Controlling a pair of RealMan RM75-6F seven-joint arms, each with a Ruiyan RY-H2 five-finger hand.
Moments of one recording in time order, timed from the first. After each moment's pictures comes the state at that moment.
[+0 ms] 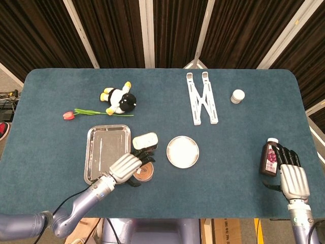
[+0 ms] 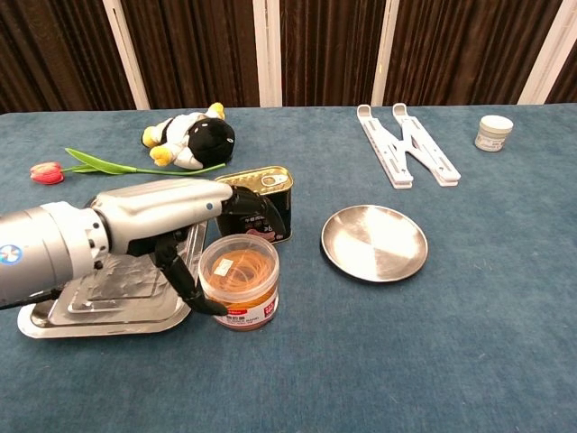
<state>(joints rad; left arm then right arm) -0.70 -1.57 -0.08 -1.65 1.39 0.94 0.25 0.13 -1.24 0.08 -1.58 -1.33 1.38 -0.06</state>
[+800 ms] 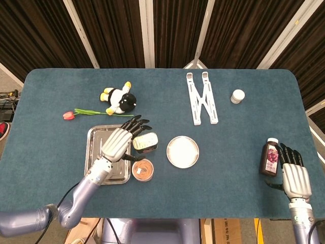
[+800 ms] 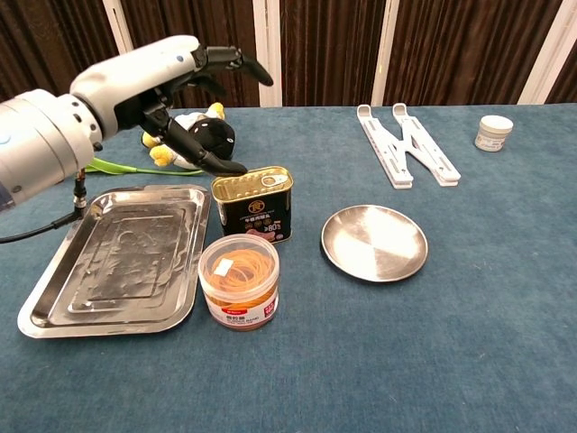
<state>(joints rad) -0.70 -1.61 -0.25 -1.61 1.35 1.11 0.09 0.13 -1.25 0.10 -1.57 -1.30 1.36 -0.09</state>
